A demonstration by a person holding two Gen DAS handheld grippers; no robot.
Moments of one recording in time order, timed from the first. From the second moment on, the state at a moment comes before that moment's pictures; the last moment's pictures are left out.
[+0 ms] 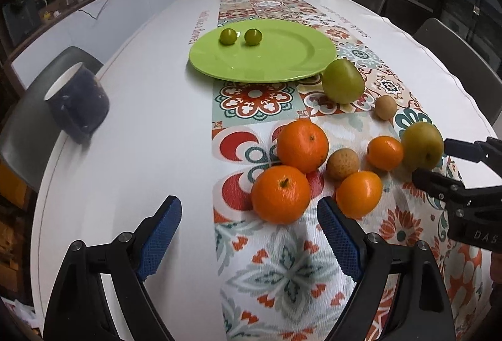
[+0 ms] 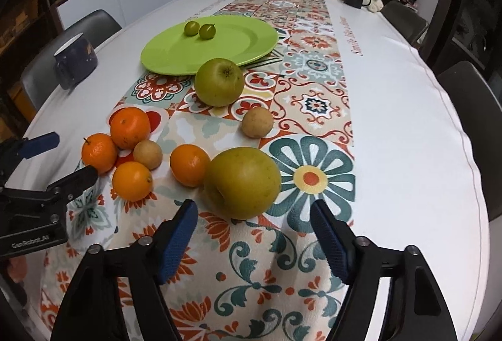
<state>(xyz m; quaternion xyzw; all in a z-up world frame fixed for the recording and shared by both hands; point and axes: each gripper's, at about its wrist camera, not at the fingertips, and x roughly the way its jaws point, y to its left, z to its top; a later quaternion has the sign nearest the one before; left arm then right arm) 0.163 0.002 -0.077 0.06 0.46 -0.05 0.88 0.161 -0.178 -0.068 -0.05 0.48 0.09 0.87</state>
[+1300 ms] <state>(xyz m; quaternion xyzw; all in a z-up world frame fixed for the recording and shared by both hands) 0.160 -0.007 -0.042 0.03 0.44 -0.09 0.89 0.160 -0.175 -0.041 -0.03 0.44 0.13 0.89</state>
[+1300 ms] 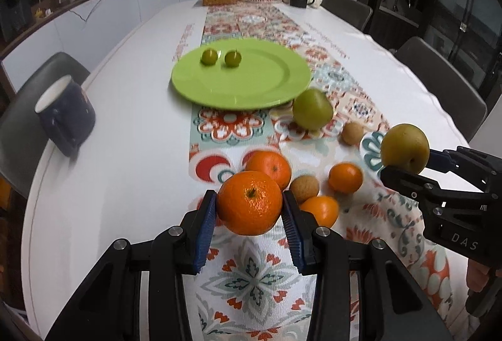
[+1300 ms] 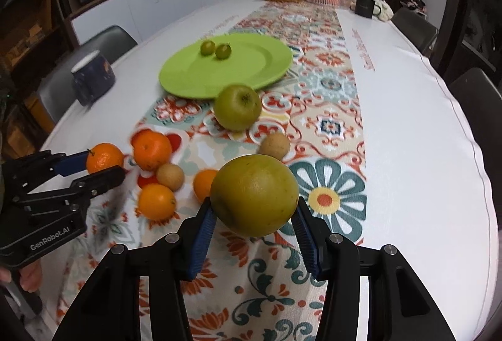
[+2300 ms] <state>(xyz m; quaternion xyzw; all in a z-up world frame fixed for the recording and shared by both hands) 0.267 0.003 0.021 0.06 0.36 -0.08 0.93 0.274 -0.149 0.025 -0.04 0.38 0.18 0.91</state>
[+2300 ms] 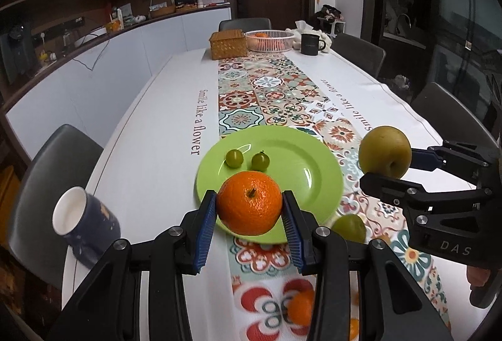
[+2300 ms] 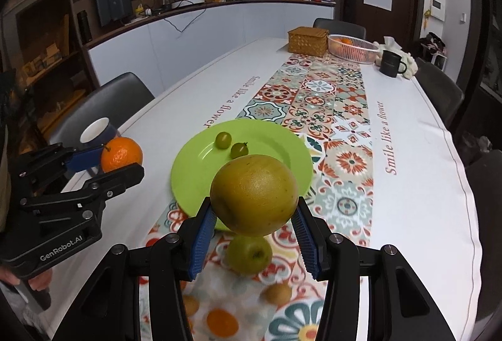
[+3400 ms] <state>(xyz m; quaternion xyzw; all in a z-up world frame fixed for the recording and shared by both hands) 0.300 0.013 -0.026 0.06 0.42 -0.05 0.90 0.328 -0.140 -0.024 -0.05 0.42 0.17 0.89</state>
